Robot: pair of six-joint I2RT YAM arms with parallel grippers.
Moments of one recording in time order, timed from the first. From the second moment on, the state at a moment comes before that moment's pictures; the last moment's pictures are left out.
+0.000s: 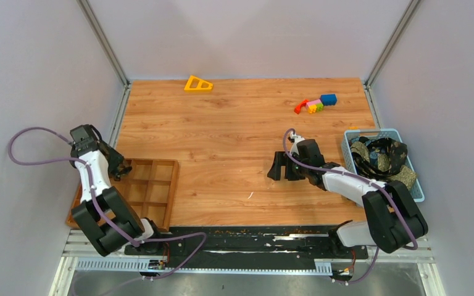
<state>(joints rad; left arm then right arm) 0.59 1.27 0.95 -0.67 -0.03 -0.38 0.43 1.36 0.56 -0.01 -0.27 0.41</state>
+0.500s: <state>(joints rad) 0.61 1.39 0.93 -0.55 0.02 -0.52 0.43 1.37 0.56 0.00 -0.27 0.41</state>
